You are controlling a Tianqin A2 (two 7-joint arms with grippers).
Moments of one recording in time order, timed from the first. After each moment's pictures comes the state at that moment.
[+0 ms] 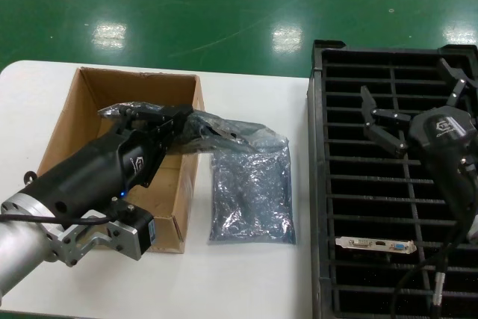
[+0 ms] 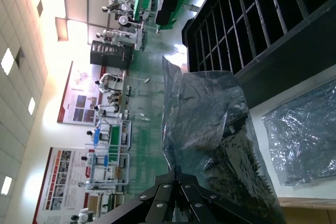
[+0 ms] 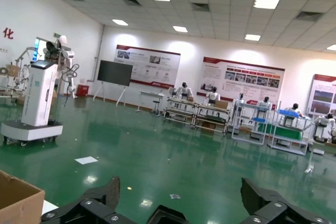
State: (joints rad) left arm -0.19 -0.71 1.73 -1.93 -1.13 0.36 0.36; right arm 0.29 0.19 -1.56 1.53 1.85 -0.30 -0.26
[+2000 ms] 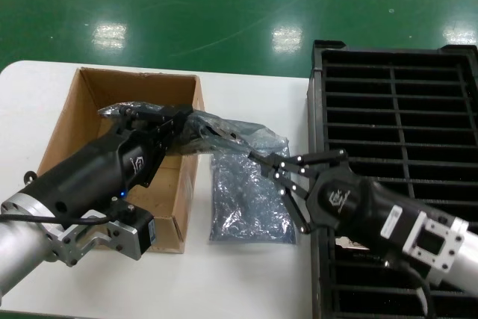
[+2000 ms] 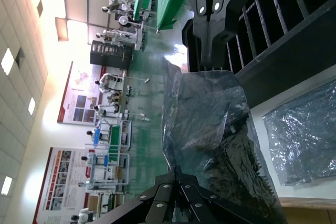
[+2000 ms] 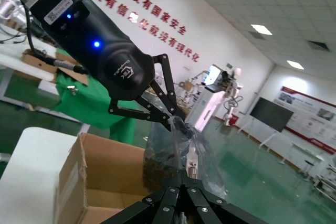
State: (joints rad) left arm -0.19 -0.71 1.73 -1.93 -1.13 0.36 0.36; right arm 0.36 0.39 -1.78 1.51 1.88 -0.79 -0.48
